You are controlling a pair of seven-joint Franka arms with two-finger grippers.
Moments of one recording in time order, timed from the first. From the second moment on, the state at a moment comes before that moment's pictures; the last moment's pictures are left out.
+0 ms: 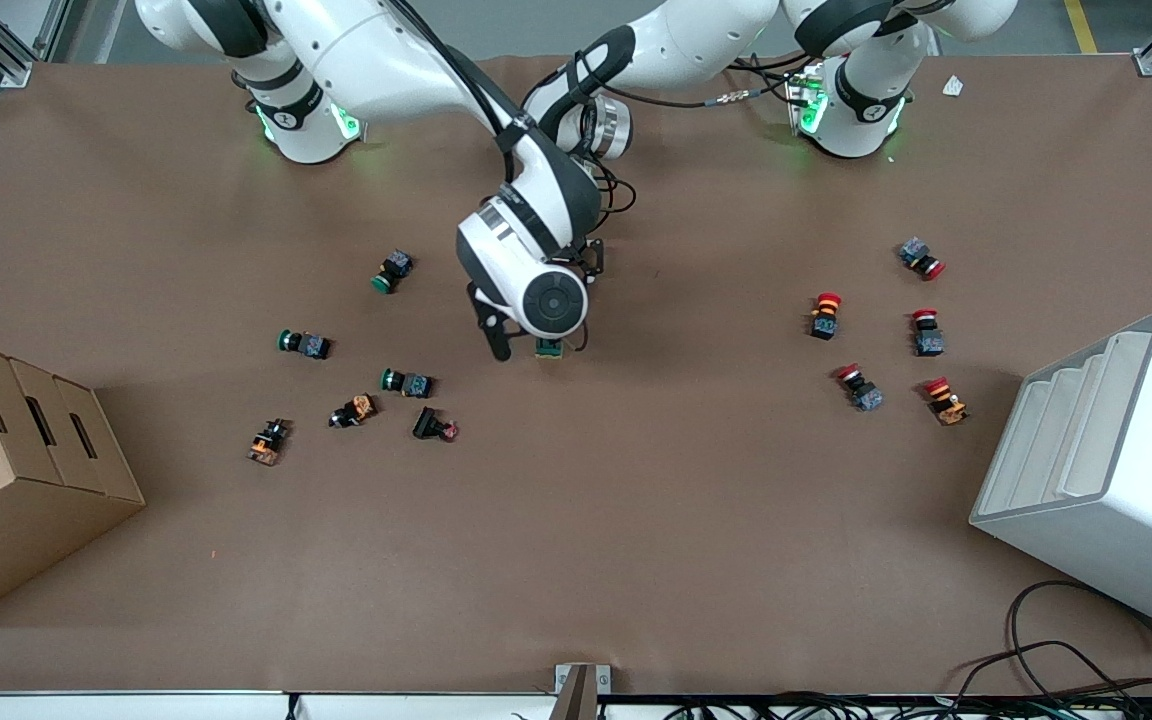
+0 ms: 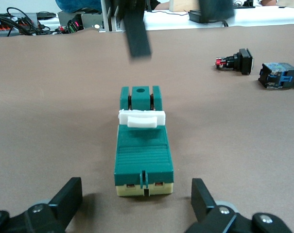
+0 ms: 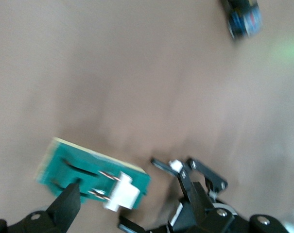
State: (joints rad) left arm -0.84 0.85 -0.48 -1.94 1.94 1.91 -2.56; right arm 0.75 0.73 -0.04 -1.36 0.18 1.69 1.74
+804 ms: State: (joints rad) left arm -0.83 0.85 -0.50 -1.88 1.82 1.95 -2.47; right arm 0.24 0.43 -0.06 -1.36 0.04 1.52 0.42
